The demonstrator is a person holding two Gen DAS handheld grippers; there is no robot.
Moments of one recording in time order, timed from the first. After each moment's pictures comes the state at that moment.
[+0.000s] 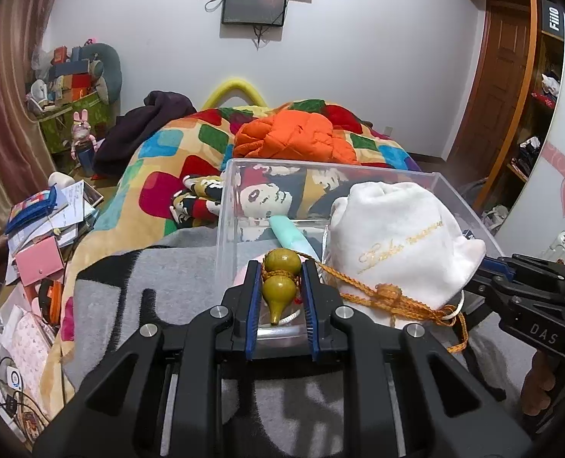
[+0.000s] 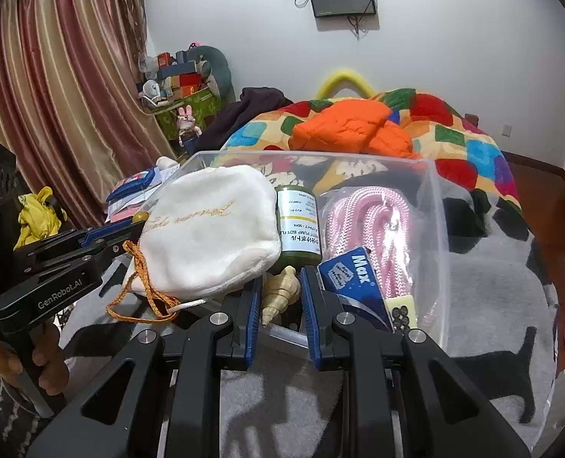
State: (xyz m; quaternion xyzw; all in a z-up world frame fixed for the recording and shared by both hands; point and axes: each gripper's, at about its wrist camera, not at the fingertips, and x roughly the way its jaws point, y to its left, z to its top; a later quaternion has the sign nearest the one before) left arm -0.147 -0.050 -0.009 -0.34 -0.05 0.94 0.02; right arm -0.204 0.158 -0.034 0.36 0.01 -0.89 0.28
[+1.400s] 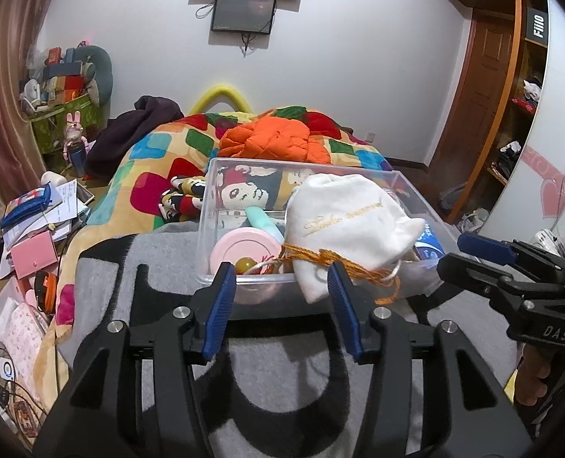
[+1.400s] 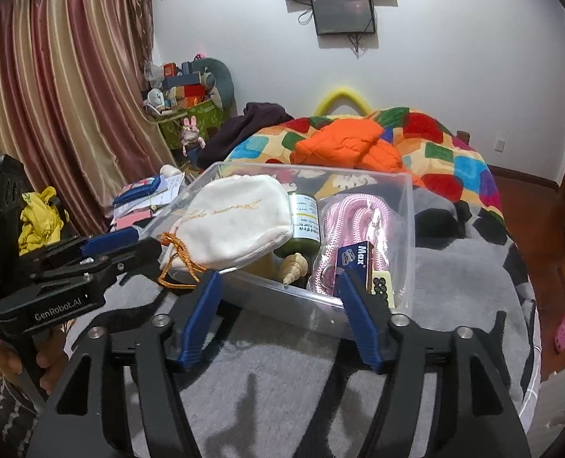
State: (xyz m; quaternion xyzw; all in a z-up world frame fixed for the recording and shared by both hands) left arm -0.106 -0.033 0.008 -0.32 -0.06 0.94 0.05; right arm -0.156 0.177 -0.004 0.33 0.02 -0.90 0.28
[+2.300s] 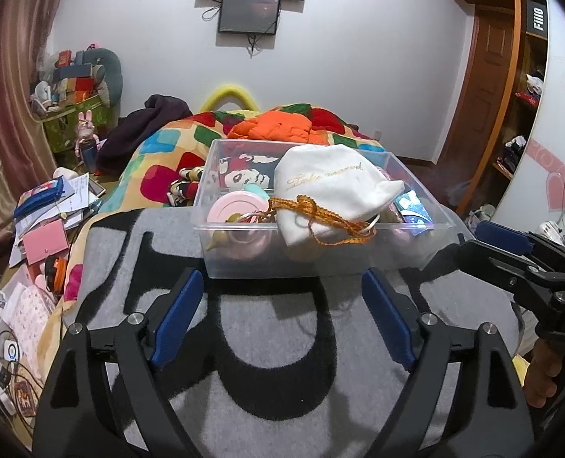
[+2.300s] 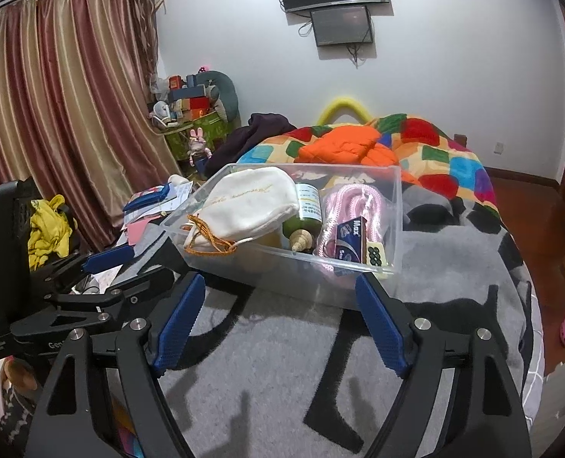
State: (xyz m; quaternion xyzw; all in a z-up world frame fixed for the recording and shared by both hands) left arm -0.065 -0.019 -0.004 -0.32 -0.05 0.95 0.03; right arm -0.123 0.196 -0.008 0.31 0.00 -0.91 0.28
